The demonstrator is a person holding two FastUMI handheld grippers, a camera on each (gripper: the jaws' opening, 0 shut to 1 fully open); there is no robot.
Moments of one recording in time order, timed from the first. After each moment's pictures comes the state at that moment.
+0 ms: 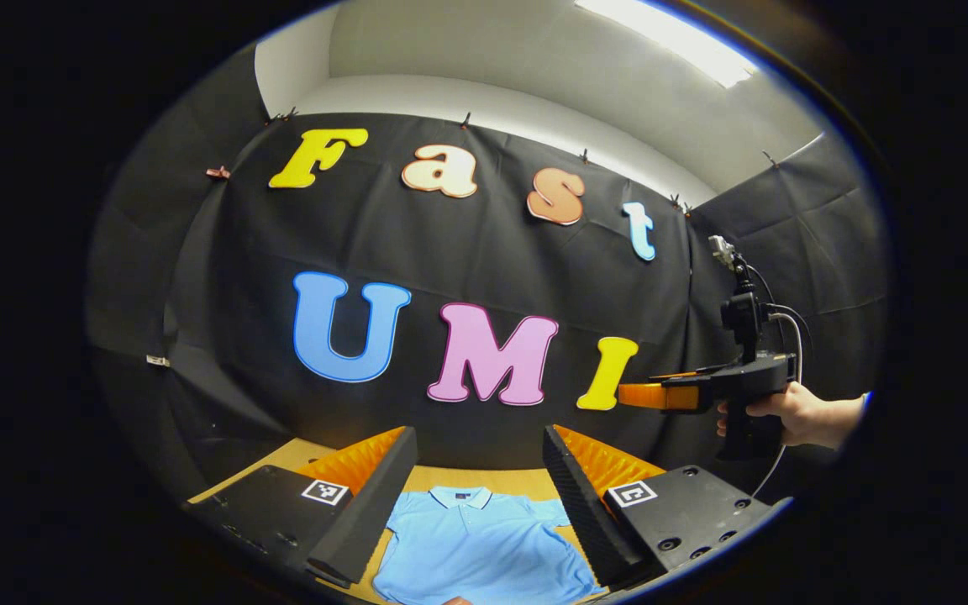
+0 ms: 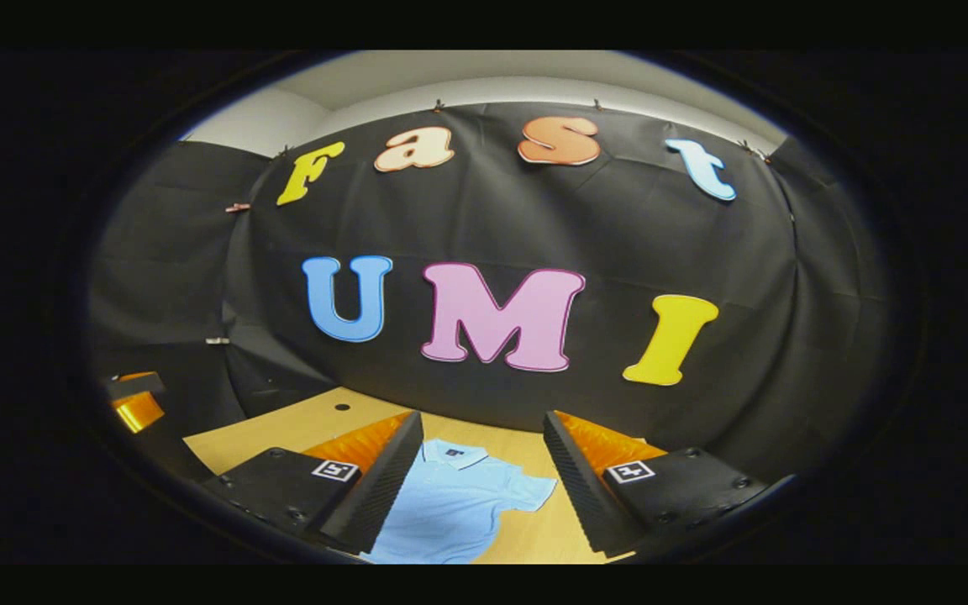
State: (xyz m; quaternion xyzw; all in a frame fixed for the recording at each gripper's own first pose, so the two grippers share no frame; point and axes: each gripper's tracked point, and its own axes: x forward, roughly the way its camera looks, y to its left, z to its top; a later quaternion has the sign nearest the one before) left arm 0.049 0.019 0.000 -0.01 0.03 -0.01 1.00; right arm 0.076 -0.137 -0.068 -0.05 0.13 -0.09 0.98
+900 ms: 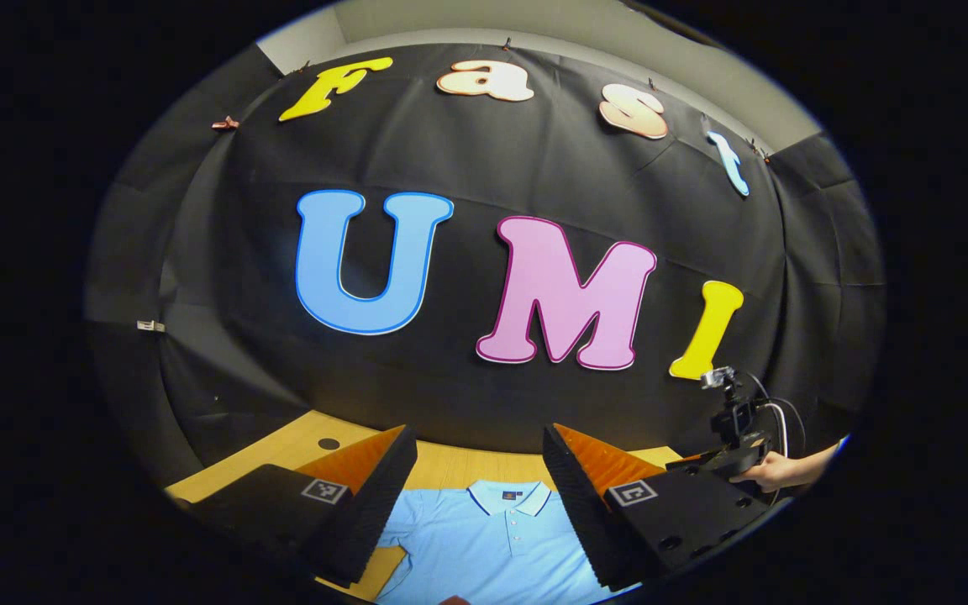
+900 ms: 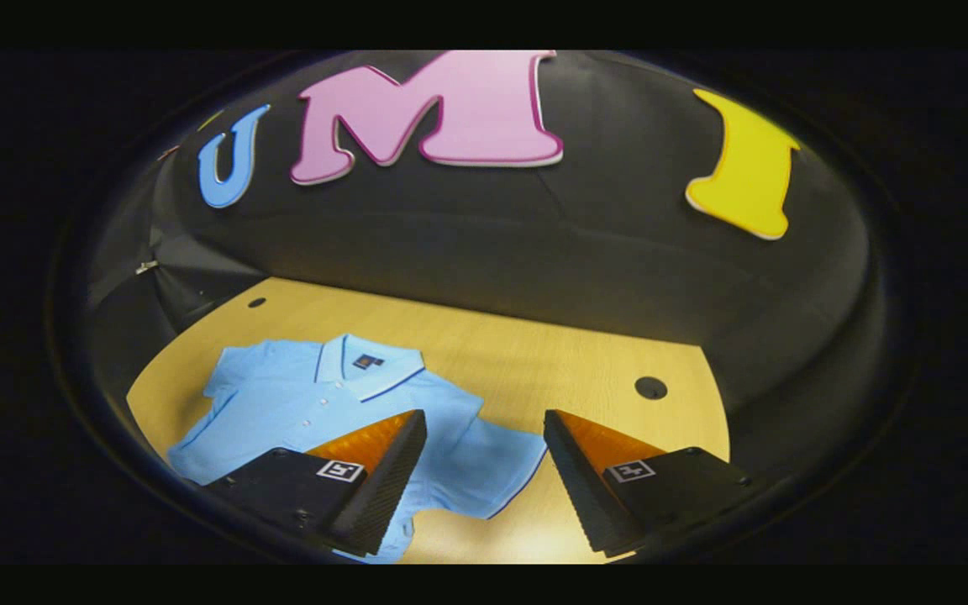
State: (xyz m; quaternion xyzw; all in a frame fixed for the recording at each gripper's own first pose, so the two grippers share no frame) left arm 0.246 0.072 -0.110 -0.01 0.11 0.07 0.99; right arm 0.200 -0.314 -0.415 0.01 0.40 -0.09 0.91
